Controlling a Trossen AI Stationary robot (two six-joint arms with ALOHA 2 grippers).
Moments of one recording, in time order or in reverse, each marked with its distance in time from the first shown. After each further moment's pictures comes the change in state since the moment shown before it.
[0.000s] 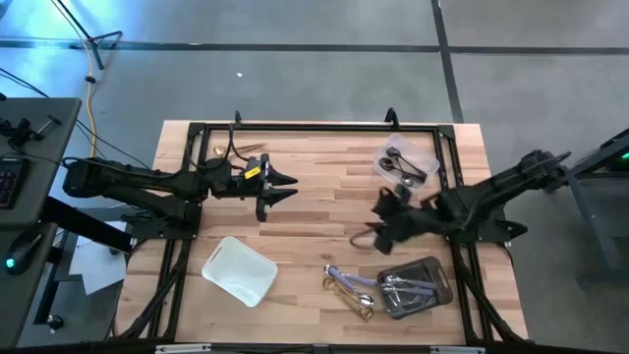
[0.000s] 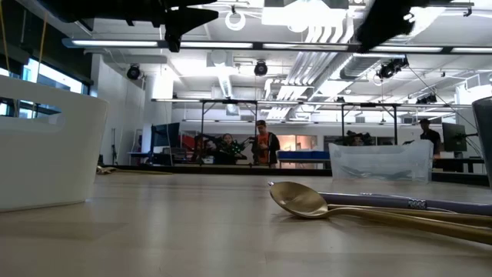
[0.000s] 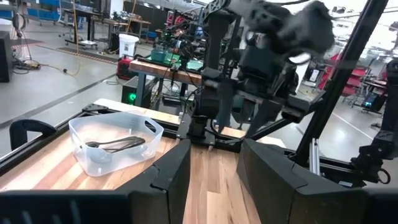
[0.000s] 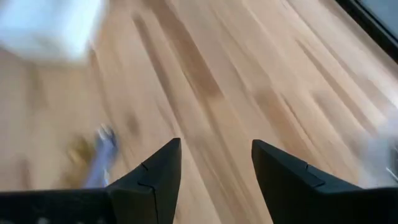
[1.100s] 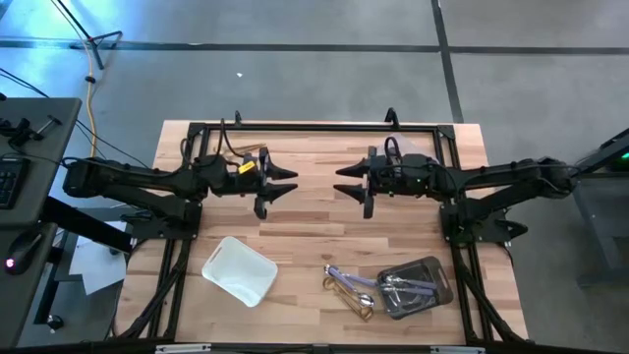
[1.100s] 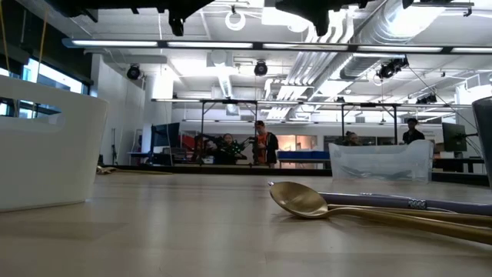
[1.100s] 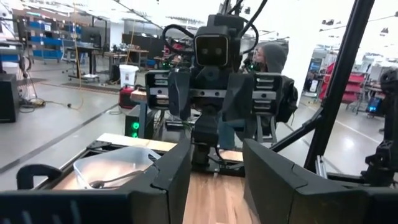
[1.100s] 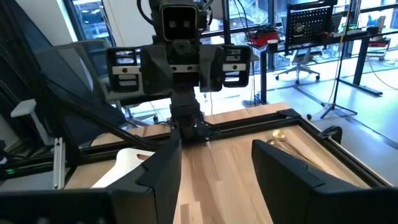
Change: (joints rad) left arm 0.000 -0.001 0.040 0.061 -0.002 0.092; right arm -0.404 -0.058 -0.249 1.085 -0.415 -0.515
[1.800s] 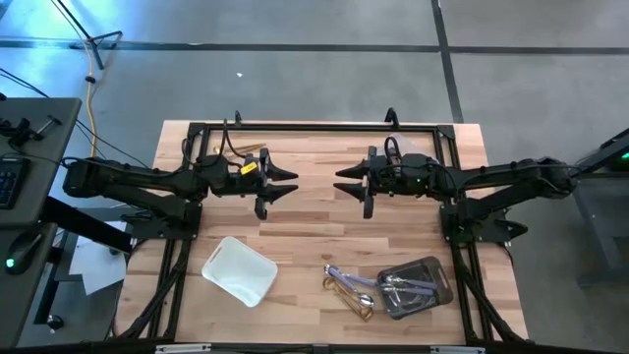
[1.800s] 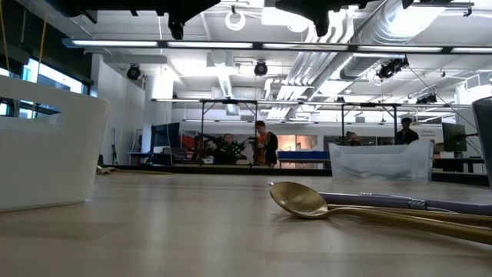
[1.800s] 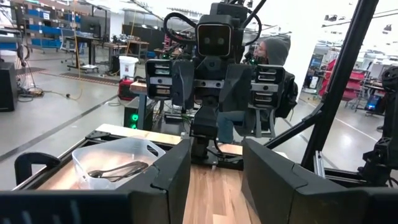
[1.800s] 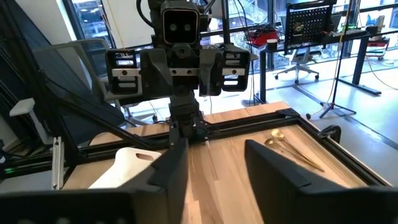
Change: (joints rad) left arm 0.000 0.000 0.000 -0.030 0.000 -0.025; right arm -0.003 0.000 0.001 -0.004 0.000 -0.004
